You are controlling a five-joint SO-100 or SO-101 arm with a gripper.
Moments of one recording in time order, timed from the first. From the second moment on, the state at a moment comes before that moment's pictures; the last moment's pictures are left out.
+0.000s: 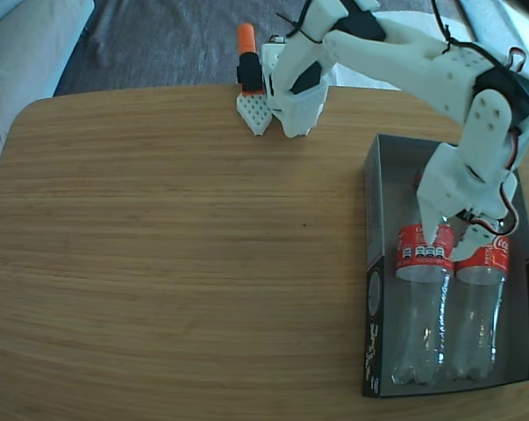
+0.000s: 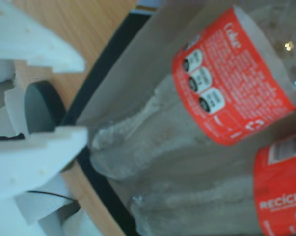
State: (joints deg) arm -35.2 67.9 44.1 94.3 -23.1
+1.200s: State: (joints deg) arm -25.6 76.1 53.0 94.3 -22.9
